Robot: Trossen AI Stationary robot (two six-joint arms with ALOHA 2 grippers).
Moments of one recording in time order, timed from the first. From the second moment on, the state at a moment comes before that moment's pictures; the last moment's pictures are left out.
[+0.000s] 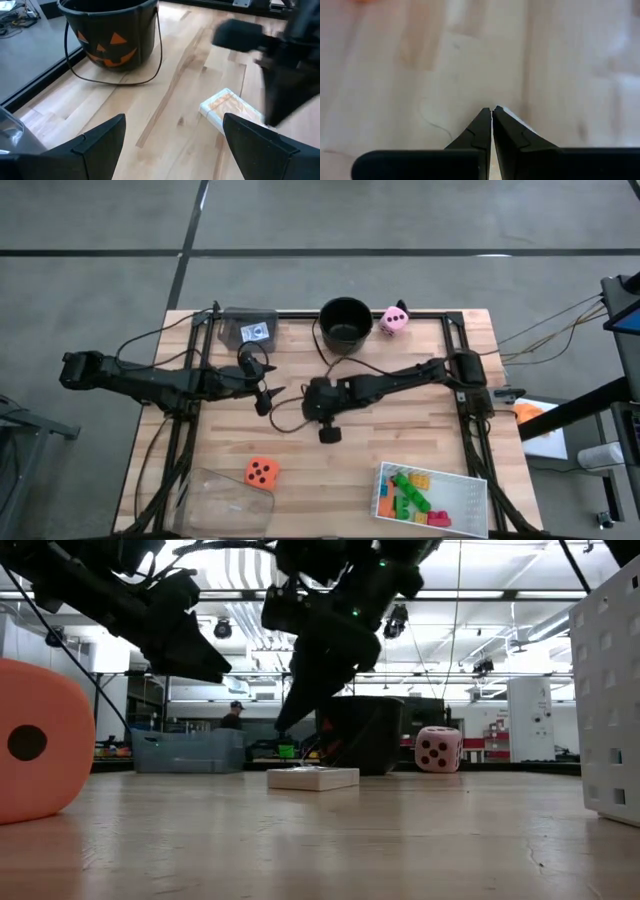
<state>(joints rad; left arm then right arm) 0.00 1.00 0.42 0.05 -0.37 -0.19 0.07 2.04 1.50 -0.45 0.03 -0.10</state>
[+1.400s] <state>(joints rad) -0.01 1.81 1.14 -0.31 -0.16 -0.40 0.16 0.95 0.45 0.21 0.15 -0.01</state>
